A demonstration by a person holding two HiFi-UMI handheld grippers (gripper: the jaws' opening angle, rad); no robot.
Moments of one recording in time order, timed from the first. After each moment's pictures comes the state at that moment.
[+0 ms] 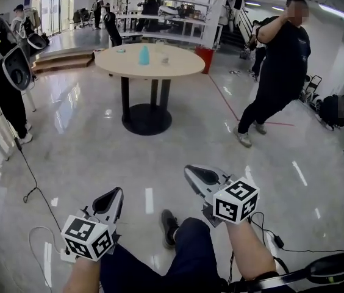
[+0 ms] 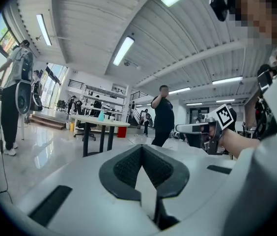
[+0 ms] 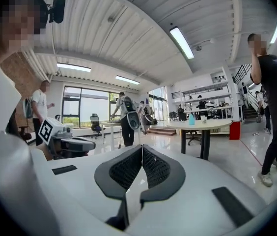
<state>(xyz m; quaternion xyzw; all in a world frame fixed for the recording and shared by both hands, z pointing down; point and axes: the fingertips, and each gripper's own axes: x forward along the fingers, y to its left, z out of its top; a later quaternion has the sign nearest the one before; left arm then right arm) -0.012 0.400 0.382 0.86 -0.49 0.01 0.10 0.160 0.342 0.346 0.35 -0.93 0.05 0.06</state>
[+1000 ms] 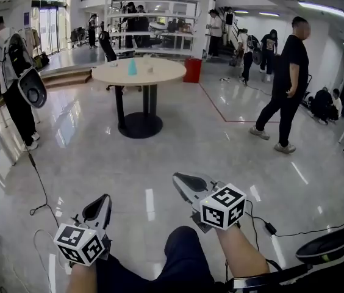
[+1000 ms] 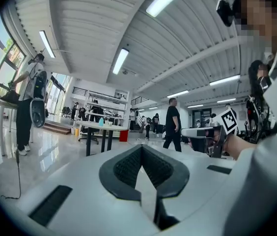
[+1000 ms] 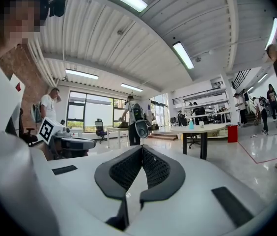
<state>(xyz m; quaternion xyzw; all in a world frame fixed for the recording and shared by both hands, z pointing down) 0.047 0.615 0.341 0.85 -0.53 -0.01 0.08 0.228 0.556 0.315 0.34 -0.94 0.04 0.03</state>
